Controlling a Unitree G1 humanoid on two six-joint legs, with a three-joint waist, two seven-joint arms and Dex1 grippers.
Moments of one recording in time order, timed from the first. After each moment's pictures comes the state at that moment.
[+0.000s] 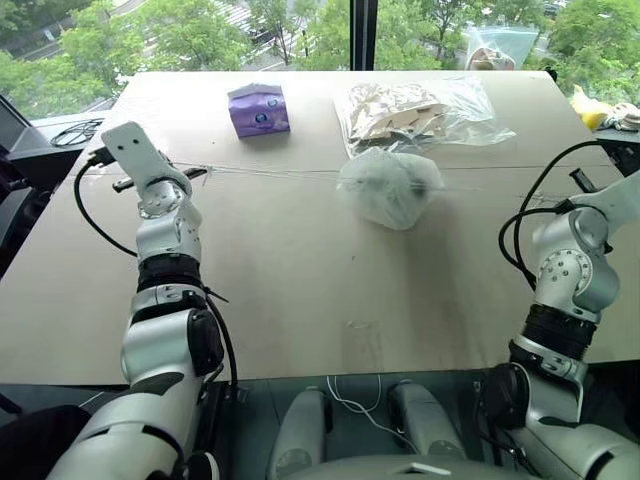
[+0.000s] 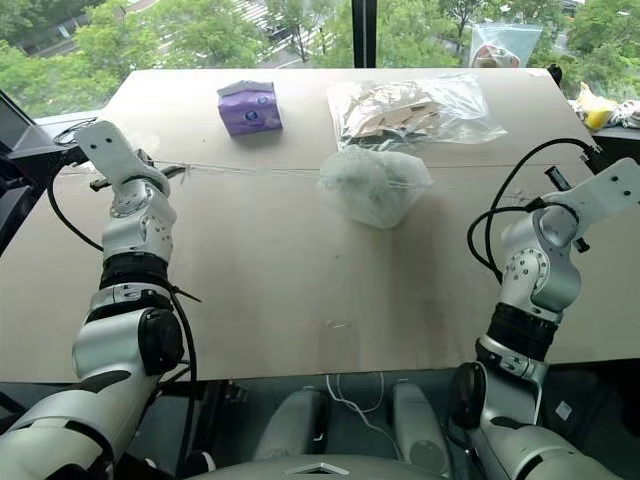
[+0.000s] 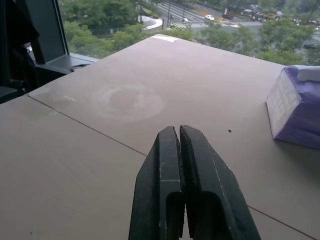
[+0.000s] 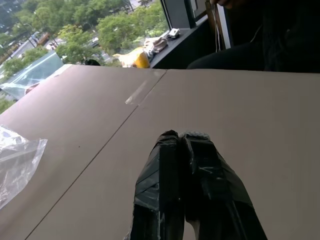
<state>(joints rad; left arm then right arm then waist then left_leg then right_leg) -0.90 0.46 0.39 0.82 -0.22 0.10 0.25 -0.64 -0.05 -0.55 -0.13 0.34 0.52 -0.77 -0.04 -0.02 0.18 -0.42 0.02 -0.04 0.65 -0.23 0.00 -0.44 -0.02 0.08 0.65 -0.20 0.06</state>
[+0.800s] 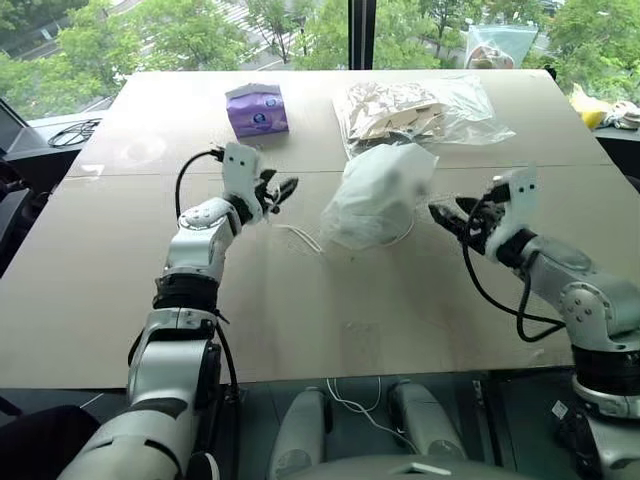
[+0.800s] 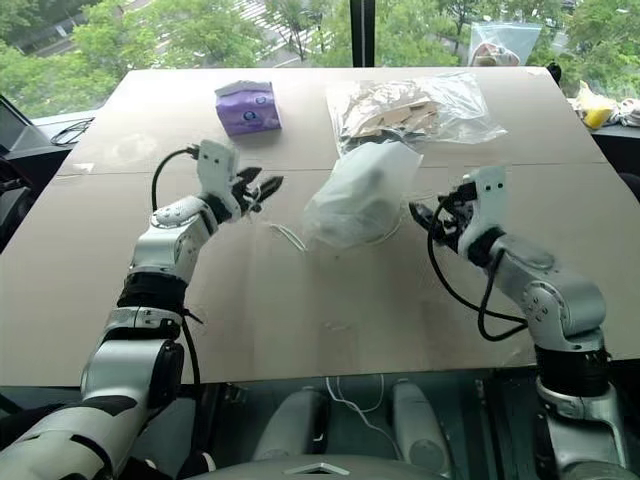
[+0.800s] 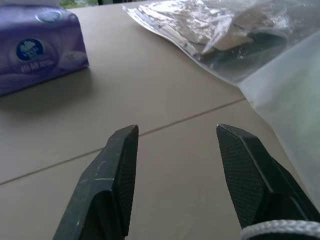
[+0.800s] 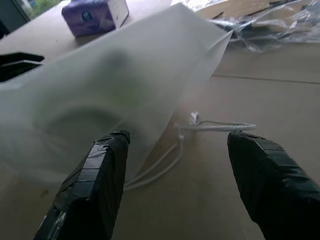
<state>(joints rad) -0.72 0.51 0.02 0.58 -0.22 0.25 -0.68 -0.32 -0.63 -0.04 -0.31 0.64 0.81 0.40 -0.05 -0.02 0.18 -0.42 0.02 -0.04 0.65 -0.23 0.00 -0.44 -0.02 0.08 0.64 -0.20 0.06</state>
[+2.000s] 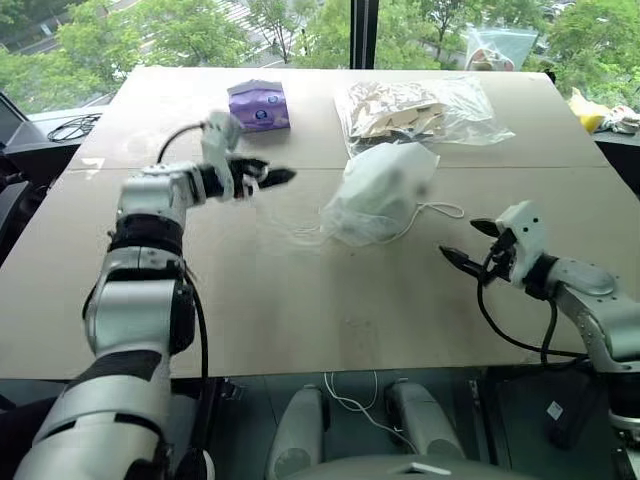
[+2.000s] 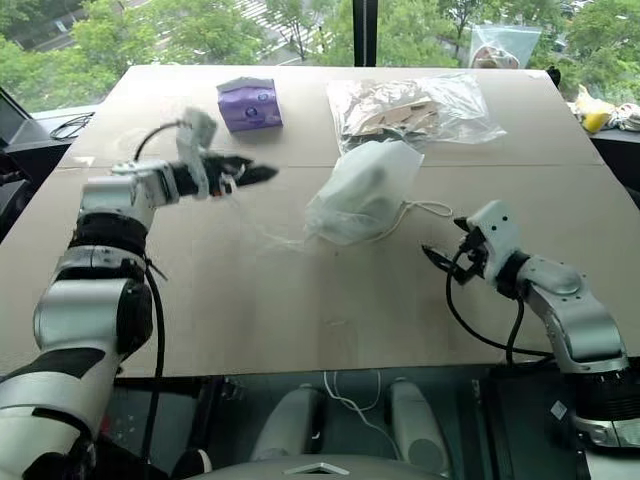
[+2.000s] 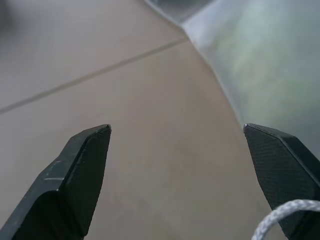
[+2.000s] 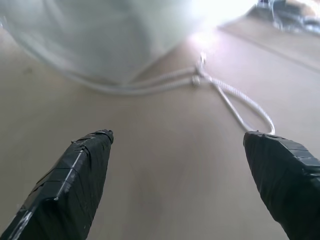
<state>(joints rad) -1.21 0.60 0.17 0.96 -0.30 0.52 -0.92 -0.26 -0.58 -0.04 -0.25 0.38 0.51 0.62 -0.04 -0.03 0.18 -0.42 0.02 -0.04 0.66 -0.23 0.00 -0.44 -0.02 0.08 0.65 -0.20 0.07</state>
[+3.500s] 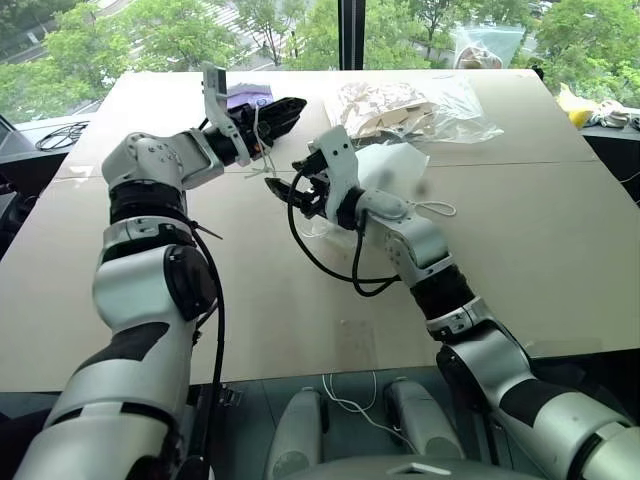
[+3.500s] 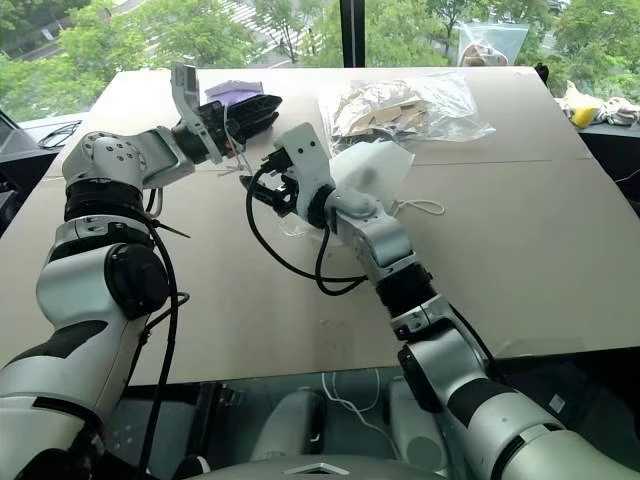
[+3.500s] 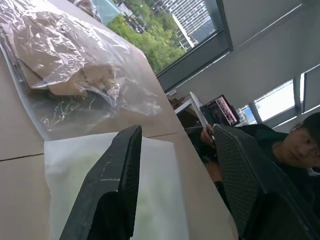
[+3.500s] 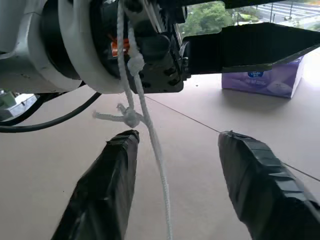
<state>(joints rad) -1.25 0.51 0.42 0.95 -0.55 1.00 -0.80 -0.94 0.14 0.21 0.44 0.27 0.38 0.42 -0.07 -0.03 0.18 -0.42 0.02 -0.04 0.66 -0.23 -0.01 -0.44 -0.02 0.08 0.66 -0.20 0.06</state>
